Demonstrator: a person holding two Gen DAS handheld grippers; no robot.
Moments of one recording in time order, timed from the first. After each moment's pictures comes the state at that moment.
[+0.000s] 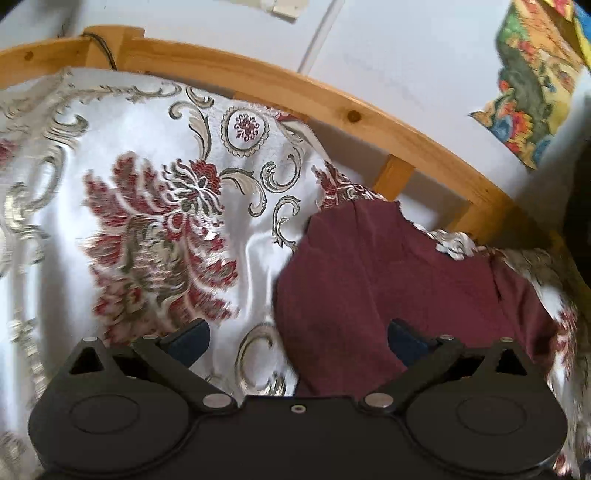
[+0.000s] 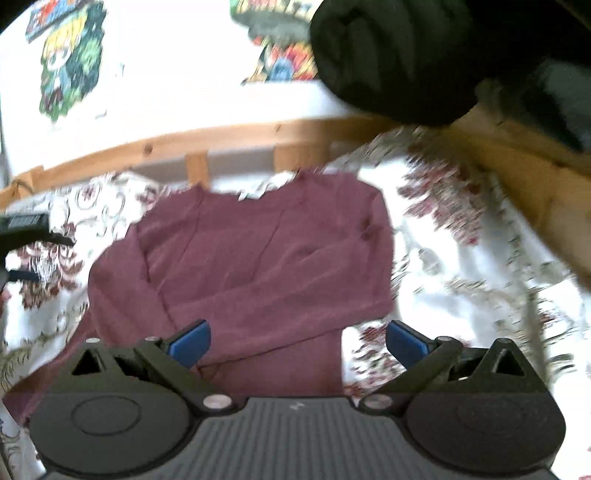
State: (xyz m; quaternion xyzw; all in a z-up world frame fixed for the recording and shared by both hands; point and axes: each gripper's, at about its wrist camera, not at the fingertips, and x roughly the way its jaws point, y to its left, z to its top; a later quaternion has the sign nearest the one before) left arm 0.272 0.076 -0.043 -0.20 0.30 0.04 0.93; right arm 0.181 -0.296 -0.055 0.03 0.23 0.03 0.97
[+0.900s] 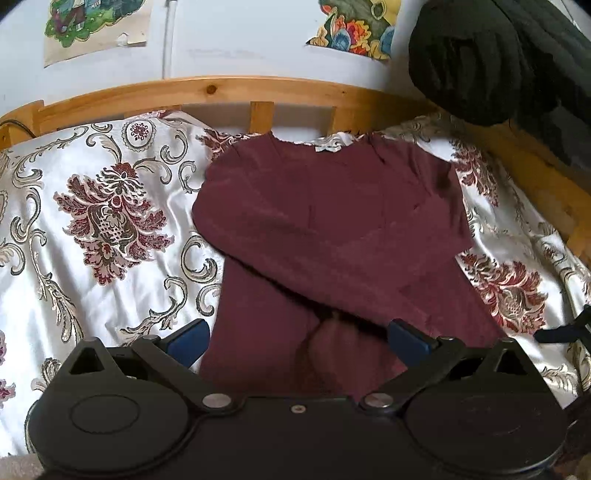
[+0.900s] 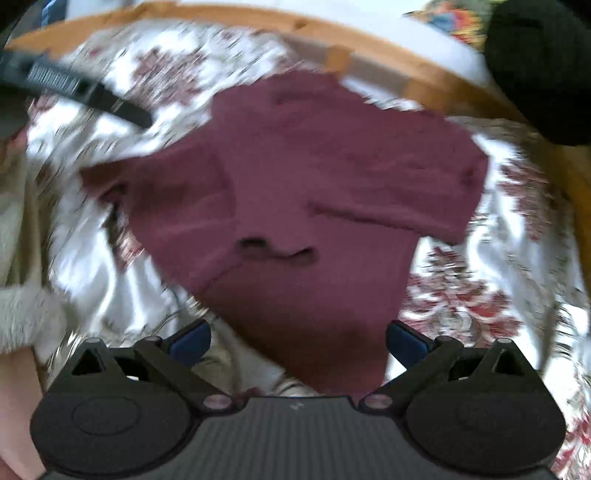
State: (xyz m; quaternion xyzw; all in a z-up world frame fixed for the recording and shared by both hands) left arm 0.139 -0.006 -0.040 -0.01 0.33 -0.09 0.94; right arm 0.103 -0.212 -0.107 -0.22 0.38 0.17 0.88
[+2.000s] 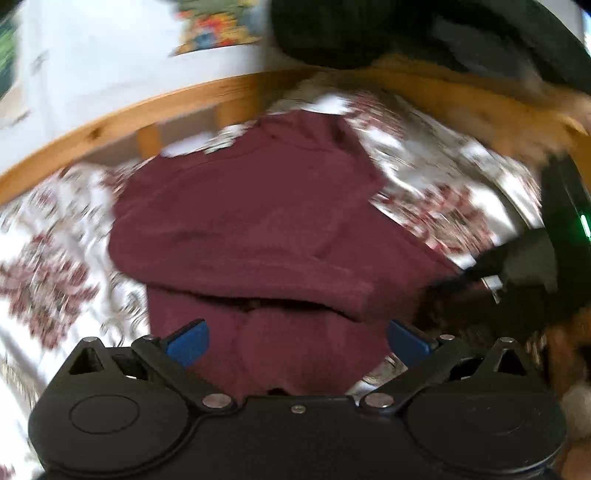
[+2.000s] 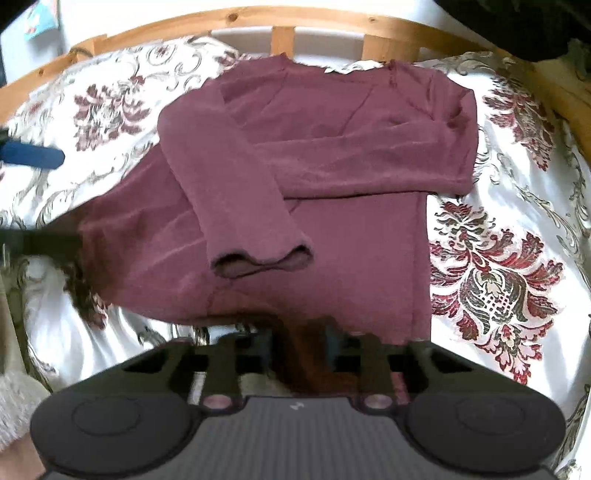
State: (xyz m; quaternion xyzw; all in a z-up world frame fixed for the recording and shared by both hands) left arm 0.114 -0.070 -0.051 0.15 0.31 -0.23 0.91; right arm 0.139 -0.240 -0.120 -0.05 0.39 0.13 0.91
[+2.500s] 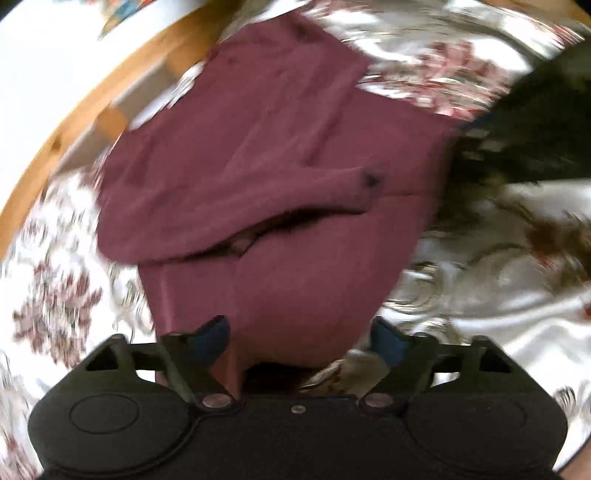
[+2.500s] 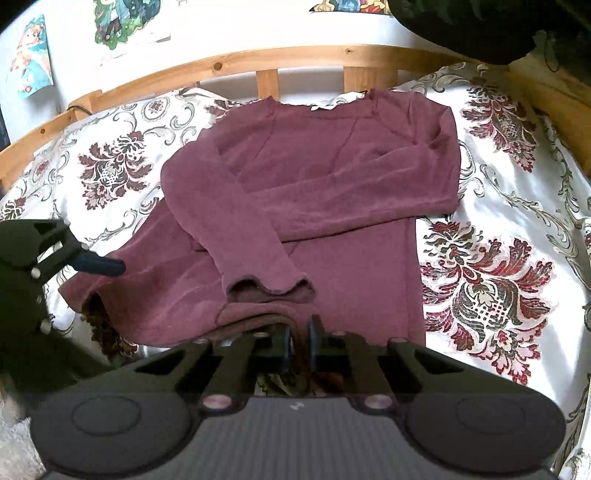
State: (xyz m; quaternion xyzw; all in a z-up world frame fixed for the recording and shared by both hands) left arm 0.142 -0.111 -0.104 0.30 0.41 -0.16 0.85; right arm 0.133 -0.254 -0.101 0.01 0.35 0.13 0.93
